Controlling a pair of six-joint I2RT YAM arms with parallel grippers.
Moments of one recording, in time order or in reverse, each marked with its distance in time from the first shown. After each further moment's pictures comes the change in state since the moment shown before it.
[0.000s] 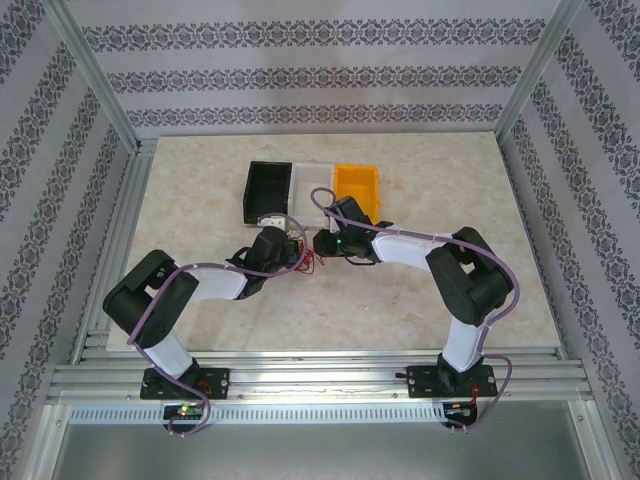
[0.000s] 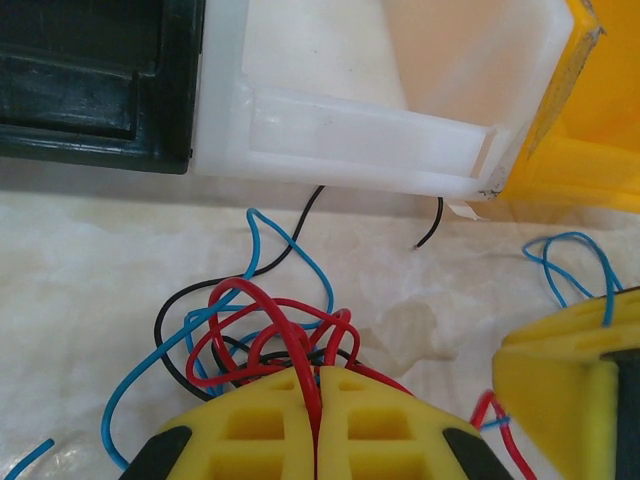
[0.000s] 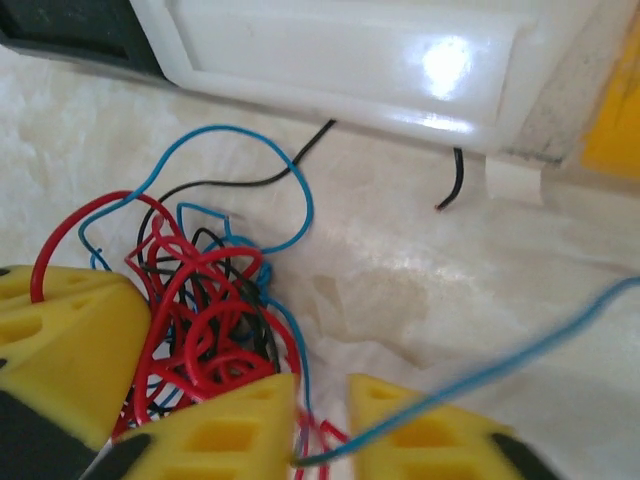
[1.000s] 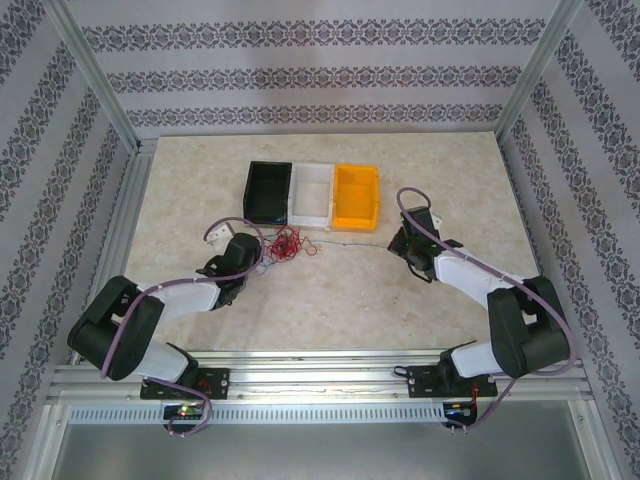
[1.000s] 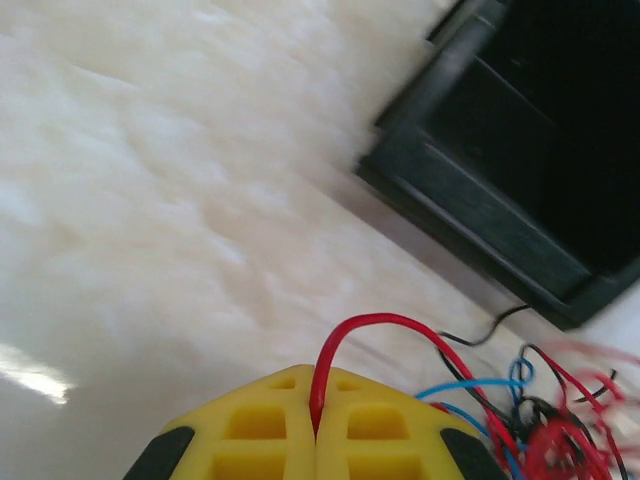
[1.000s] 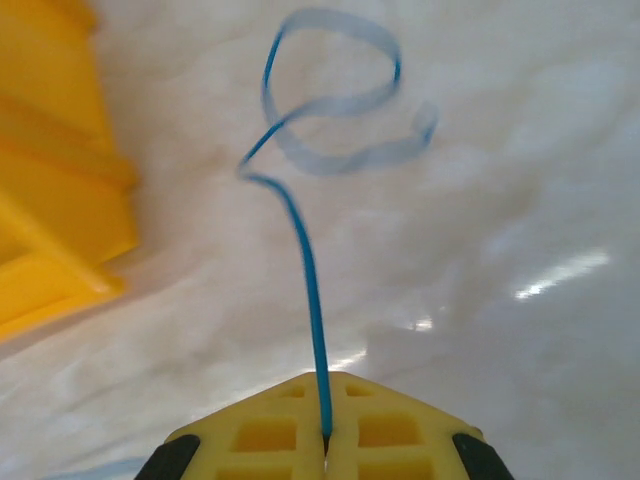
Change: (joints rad) left arm 0.130 -0.244 -0.165 -0.190 -0.356 -0.375; right arm -0.332 -0.414 -0.364 -0.105 0.378 0.223
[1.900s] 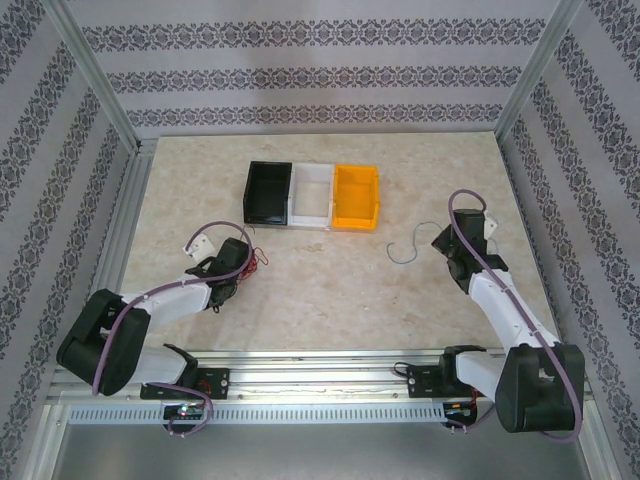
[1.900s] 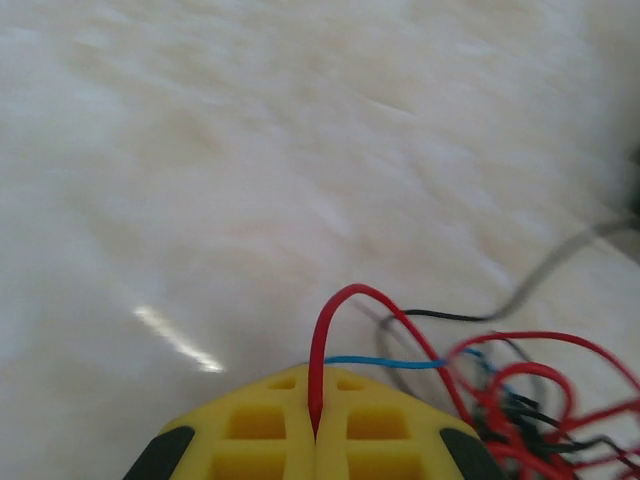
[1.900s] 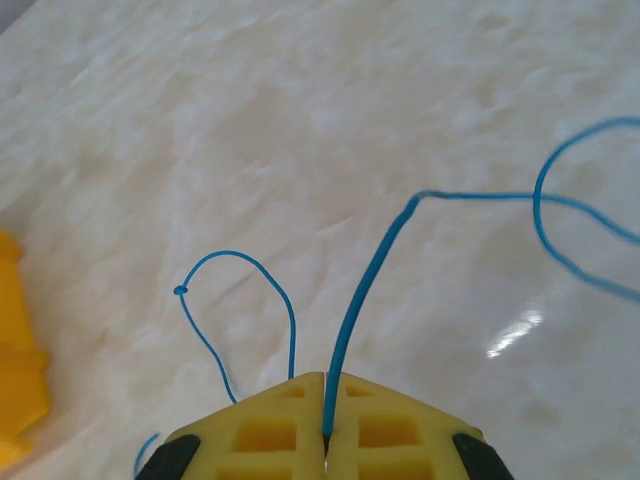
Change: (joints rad) left arm 0.047 -0.068 0.000 -0.289 -0.096 -0.032; right arm -0.257 -0.304 -0.048 -0.101 0.034 -0.119
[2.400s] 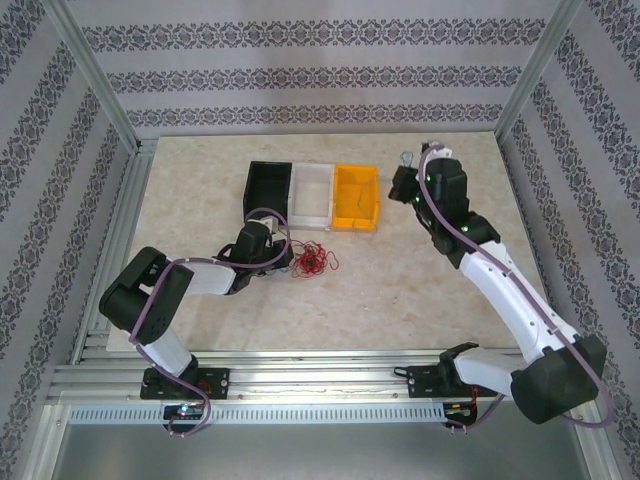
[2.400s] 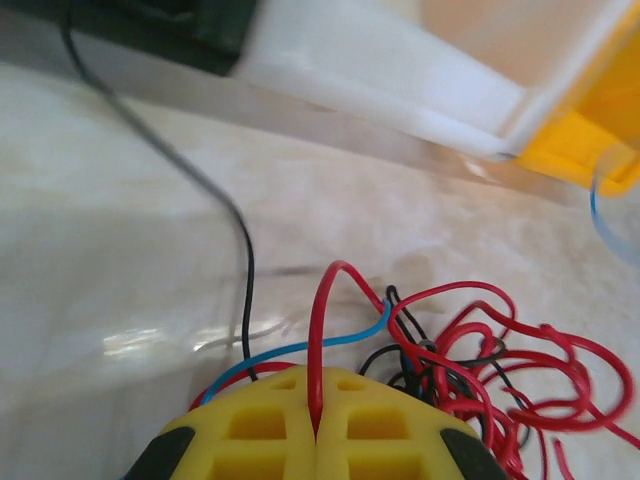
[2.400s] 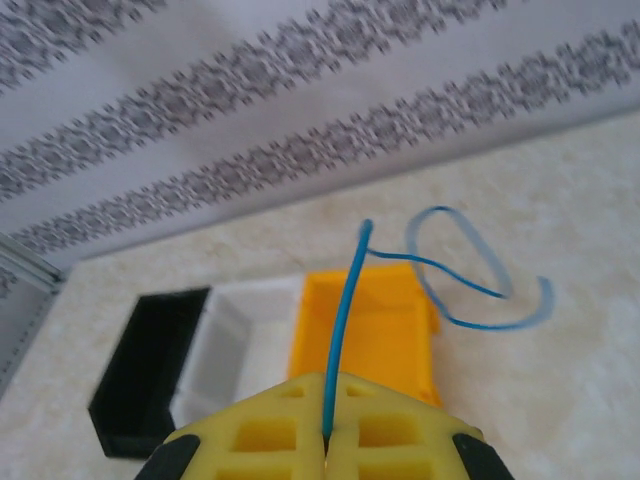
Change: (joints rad) left arm -0.042 0.314 0.132 0.485 0.771 0.306; right arm 0.311 0.087 0.462 0.065 -0.108 -0.182
